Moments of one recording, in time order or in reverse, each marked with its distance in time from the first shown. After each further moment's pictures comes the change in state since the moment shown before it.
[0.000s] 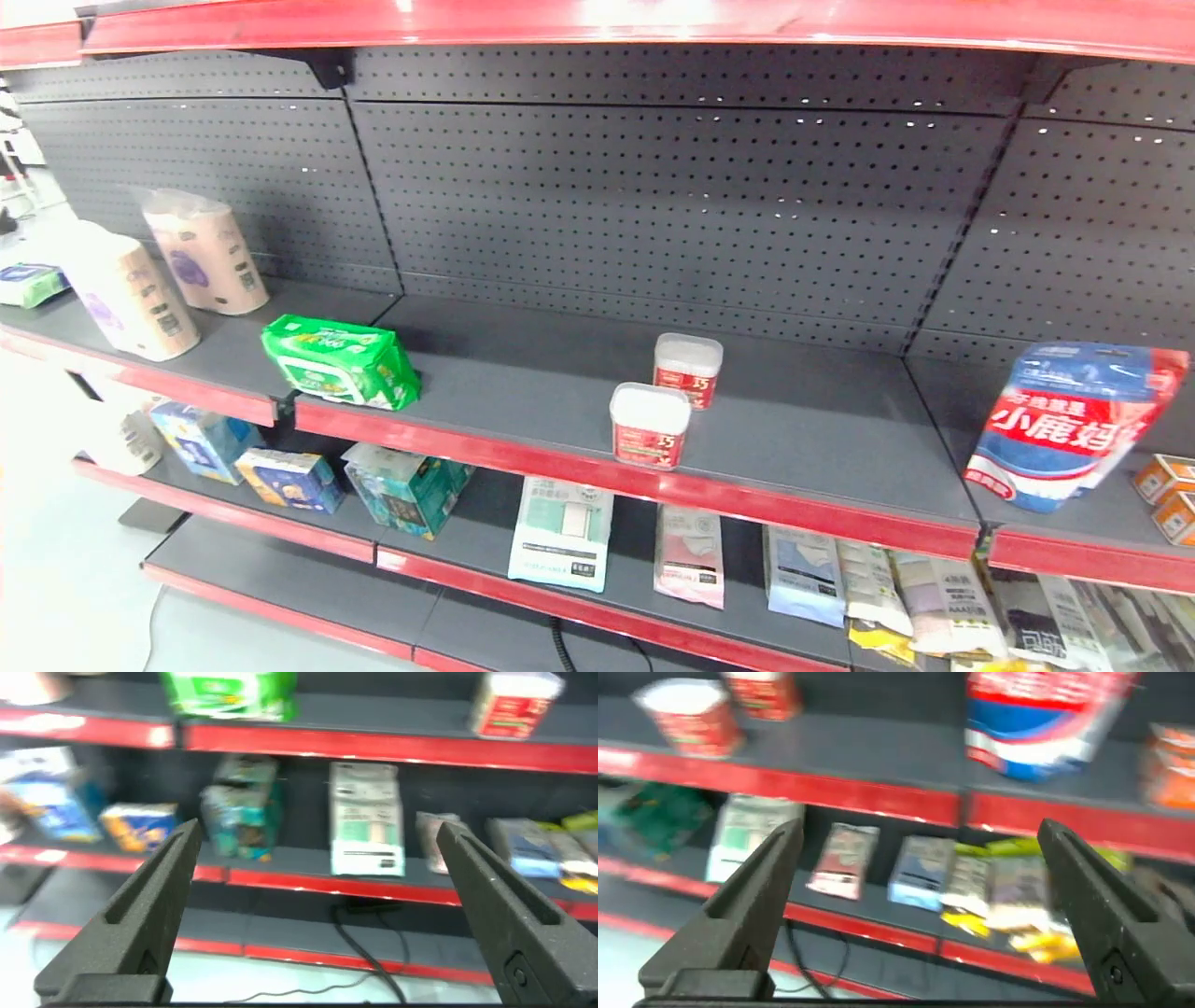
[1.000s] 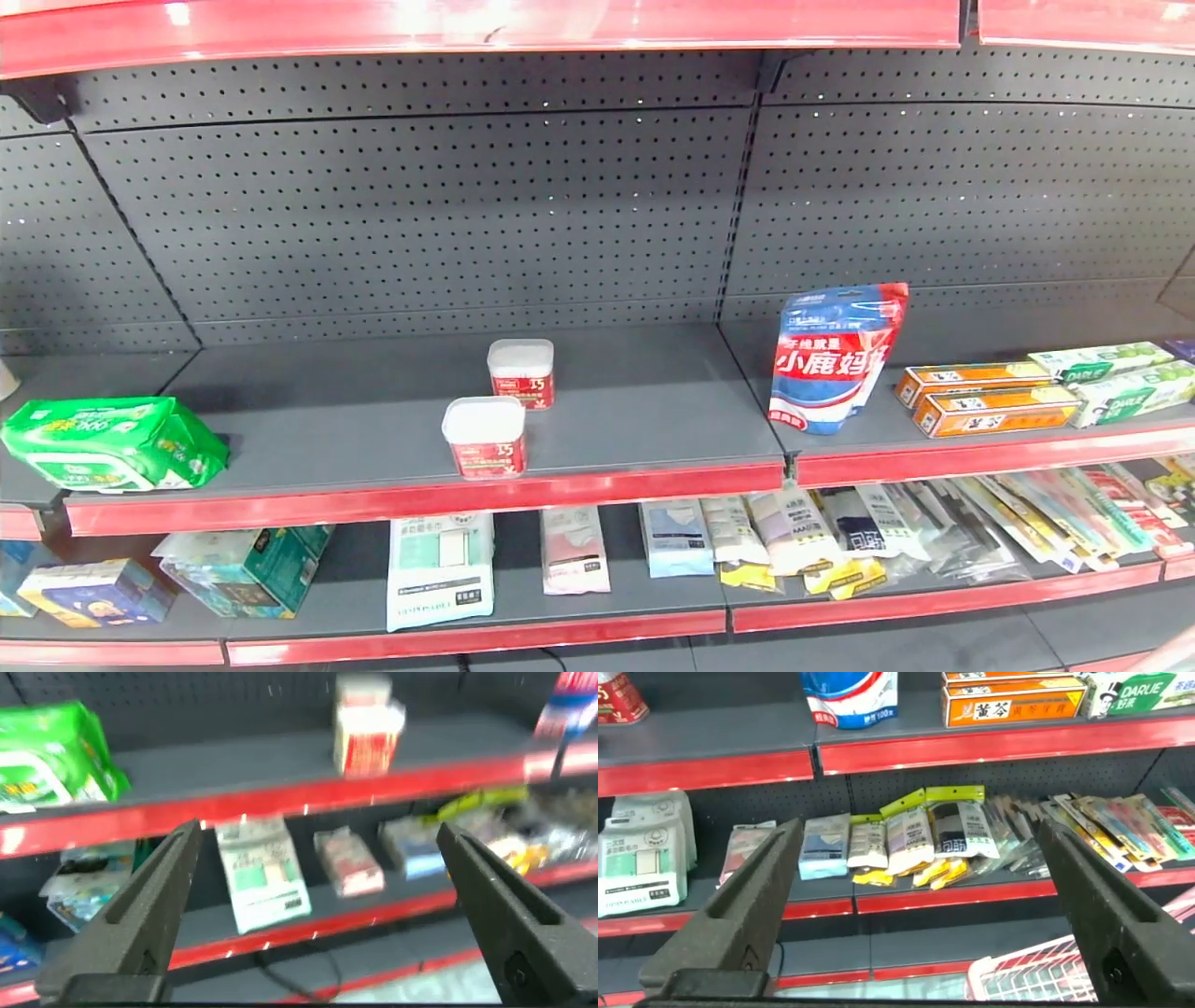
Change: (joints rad) left arm -0.011 0.055 -0.105 -0.007 0.020 -0.082; right arm 0.000 0.002 0.000 0.000 0.001 -0.002
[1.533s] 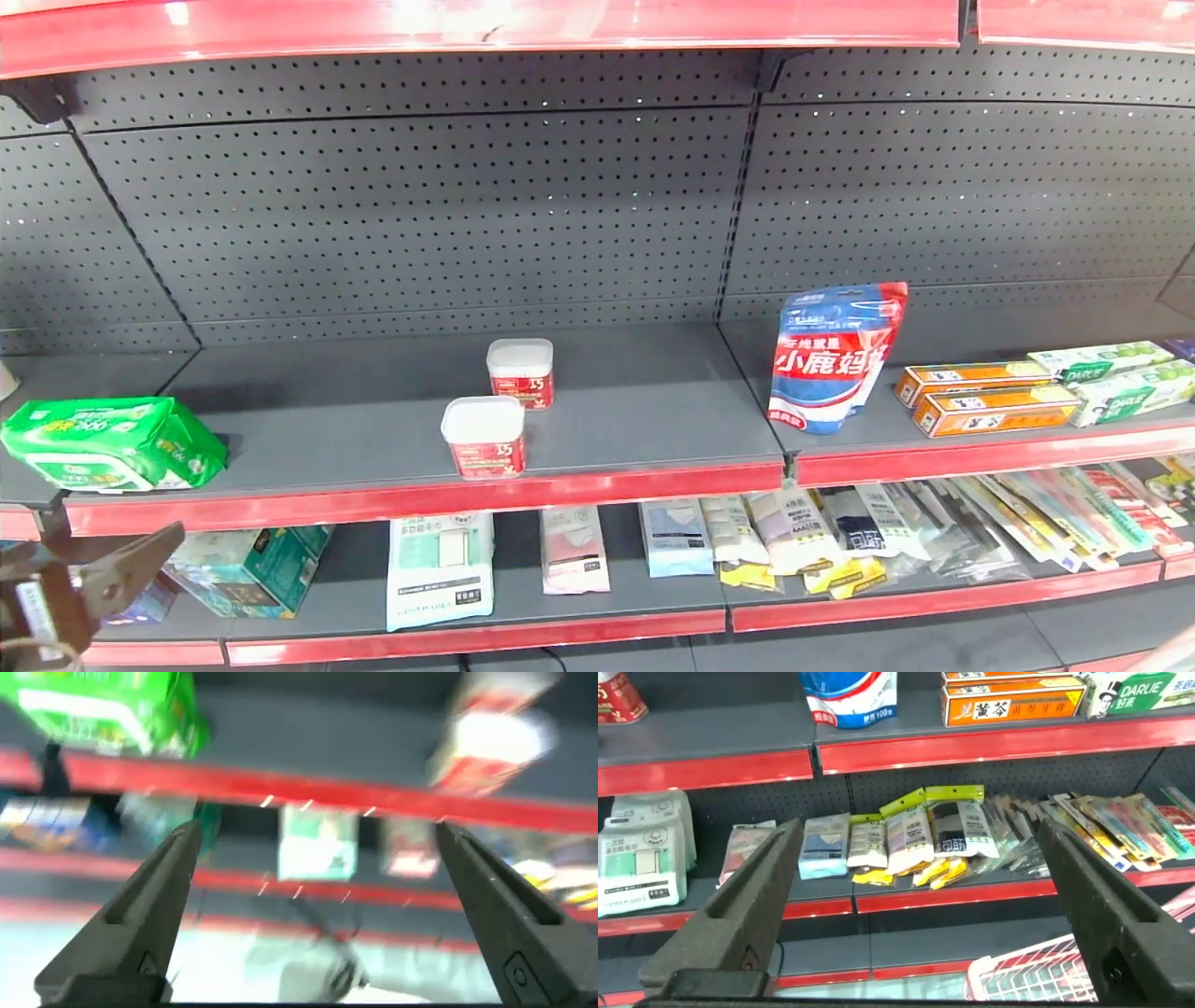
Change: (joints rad) left arm 0.095 0.779 -0.294 -0.017 0.199 -0.092; right arm 0.000 0.001 0.000 0.000 0.000 0.000
